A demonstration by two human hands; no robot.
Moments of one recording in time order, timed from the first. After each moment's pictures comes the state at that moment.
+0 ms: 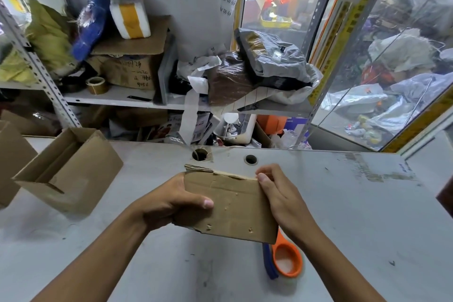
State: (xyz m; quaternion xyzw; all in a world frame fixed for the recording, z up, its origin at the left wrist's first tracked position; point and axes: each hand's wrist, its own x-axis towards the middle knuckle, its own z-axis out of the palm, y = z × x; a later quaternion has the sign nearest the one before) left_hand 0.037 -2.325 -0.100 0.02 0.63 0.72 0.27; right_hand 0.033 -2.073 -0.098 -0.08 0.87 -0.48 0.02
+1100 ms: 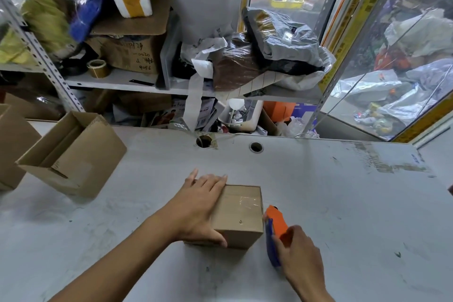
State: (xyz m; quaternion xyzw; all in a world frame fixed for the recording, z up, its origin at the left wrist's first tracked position) left_hand 0.037 -2.298 -0.177 0.23 0.96 0.07 0.12; right_hand 0.091 -2.025 -0.241 0.16 0.96 -0.21 0.11
